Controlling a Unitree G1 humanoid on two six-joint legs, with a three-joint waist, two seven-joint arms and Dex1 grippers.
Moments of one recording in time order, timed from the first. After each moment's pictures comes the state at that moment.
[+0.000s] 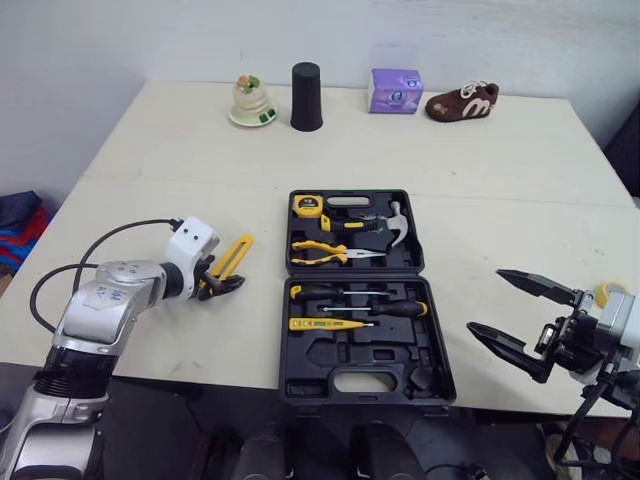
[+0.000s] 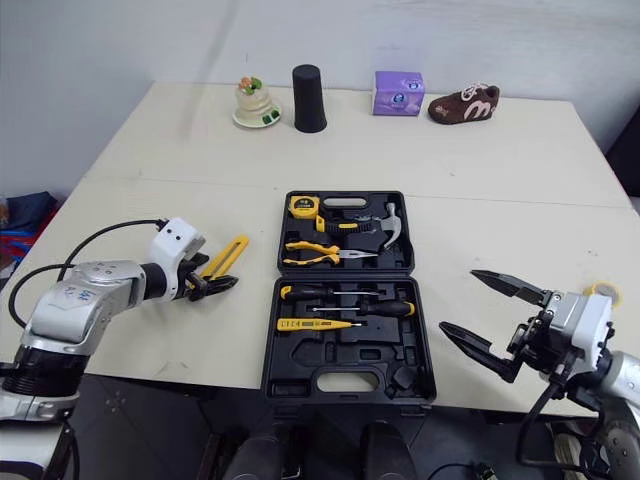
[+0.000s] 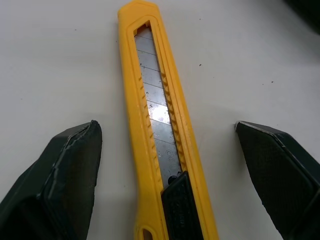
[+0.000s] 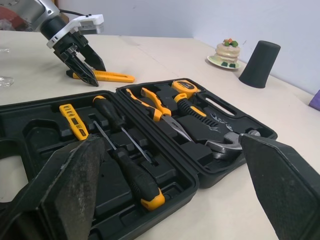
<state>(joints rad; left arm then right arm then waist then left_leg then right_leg) -0.46 0.75 -0.04 -0.06 -0.28 0.90 -0.56 0.27 -0.71 -0.45 -0.36 0.68 -0.04 1.08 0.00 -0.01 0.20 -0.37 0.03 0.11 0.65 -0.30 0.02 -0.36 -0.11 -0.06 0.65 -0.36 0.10</state>
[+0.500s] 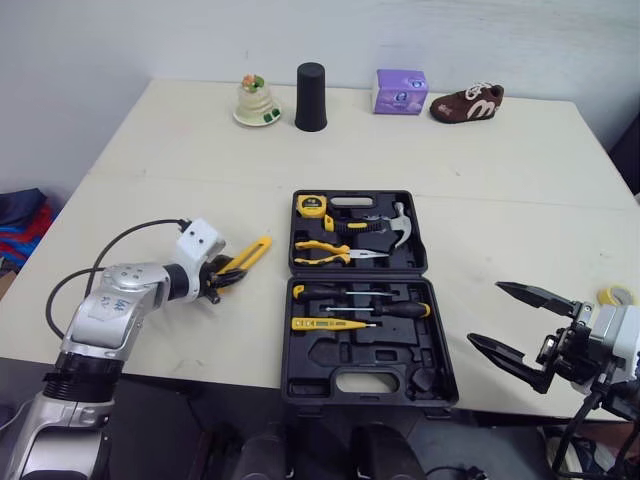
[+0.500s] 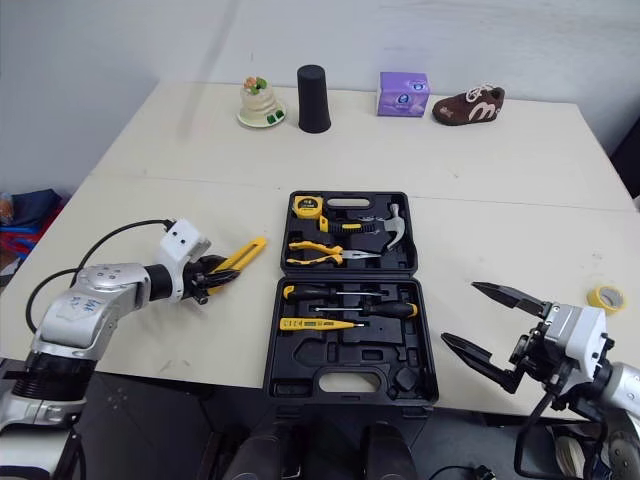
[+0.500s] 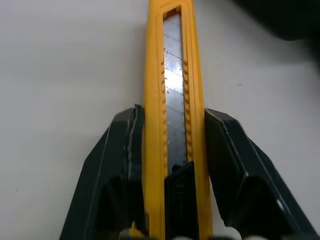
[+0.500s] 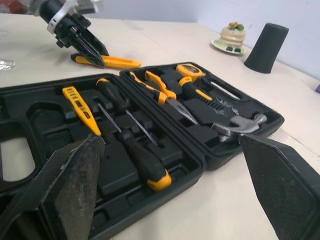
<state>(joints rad) -0.43 0.71 -0.03 -0.06 -0.29 0.65 -0.72 0.33 -0.70 -0.47 -0.34 0.64 -0.07 1.11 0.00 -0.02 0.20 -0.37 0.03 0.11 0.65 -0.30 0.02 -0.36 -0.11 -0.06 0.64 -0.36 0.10</state>
